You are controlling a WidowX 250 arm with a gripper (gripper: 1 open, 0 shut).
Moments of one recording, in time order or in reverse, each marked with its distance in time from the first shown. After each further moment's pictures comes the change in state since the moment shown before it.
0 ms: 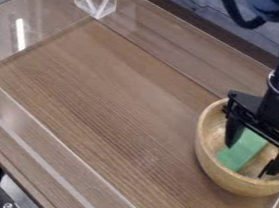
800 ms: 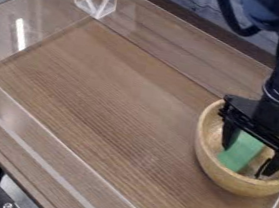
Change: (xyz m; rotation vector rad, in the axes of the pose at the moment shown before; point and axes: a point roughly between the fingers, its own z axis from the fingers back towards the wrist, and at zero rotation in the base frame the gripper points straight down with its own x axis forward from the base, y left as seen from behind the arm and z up) arm 0.003 0.004 -0.008 0.021 -0.032 0.029
